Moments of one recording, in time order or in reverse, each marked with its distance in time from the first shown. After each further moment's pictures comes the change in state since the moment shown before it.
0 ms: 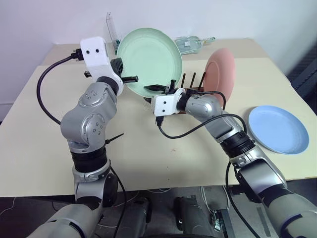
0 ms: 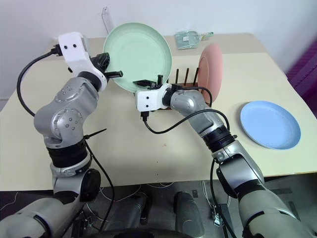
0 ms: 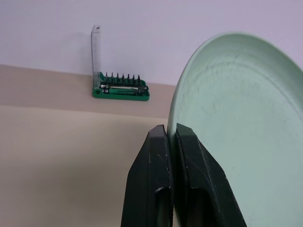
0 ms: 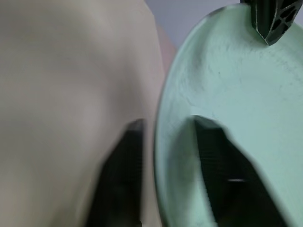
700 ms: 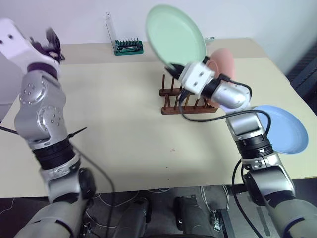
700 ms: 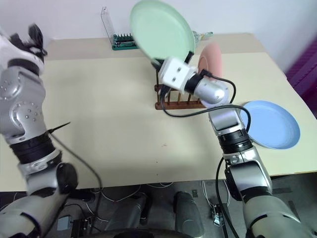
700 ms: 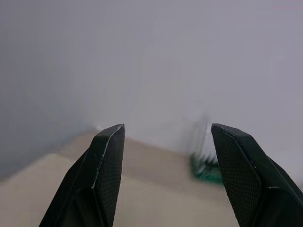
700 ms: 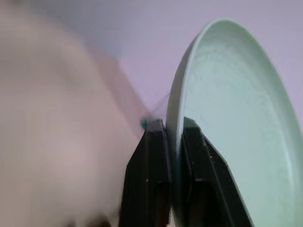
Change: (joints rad) left arm 0.170 0.353 0.099 0.191 0.049 -0.392 -0.230; right arm 0.076 0.025 -0.398 -0.328 0.620 0.499 0.062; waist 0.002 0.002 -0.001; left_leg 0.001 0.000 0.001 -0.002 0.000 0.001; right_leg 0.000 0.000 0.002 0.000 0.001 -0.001
